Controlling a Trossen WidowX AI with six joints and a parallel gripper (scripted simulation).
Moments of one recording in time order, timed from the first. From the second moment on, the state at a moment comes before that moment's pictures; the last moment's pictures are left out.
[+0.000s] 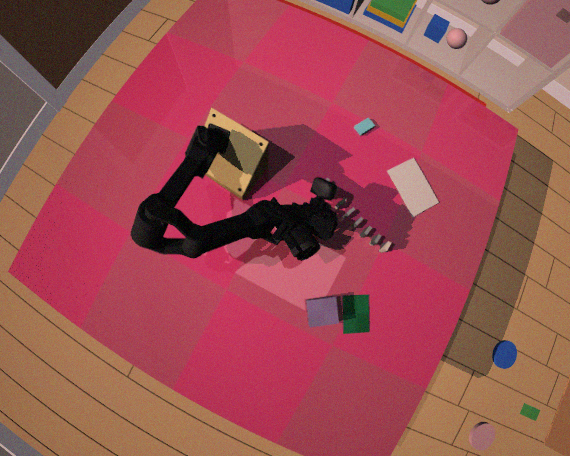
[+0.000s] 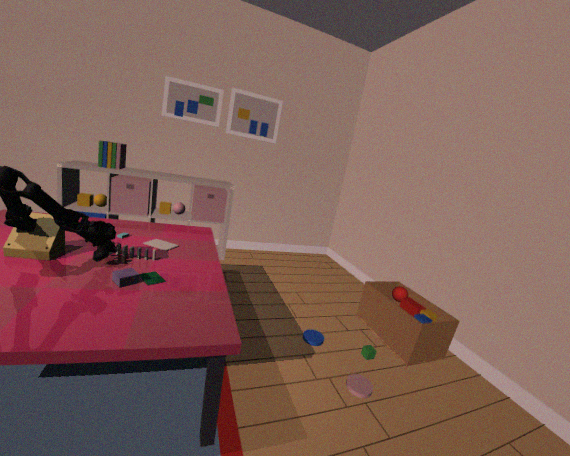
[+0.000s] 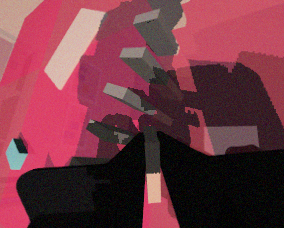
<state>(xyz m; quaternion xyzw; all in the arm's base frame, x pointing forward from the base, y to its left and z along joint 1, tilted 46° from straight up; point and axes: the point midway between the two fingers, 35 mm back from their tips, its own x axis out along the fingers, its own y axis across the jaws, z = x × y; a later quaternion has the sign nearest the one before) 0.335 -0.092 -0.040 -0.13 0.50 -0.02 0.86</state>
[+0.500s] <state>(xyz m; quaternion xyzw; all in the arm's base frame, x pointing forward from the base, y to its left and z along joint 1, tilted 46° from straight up) 0.328 -0.104 -0.025 -0.17 0.37 0.02 0.91</state>
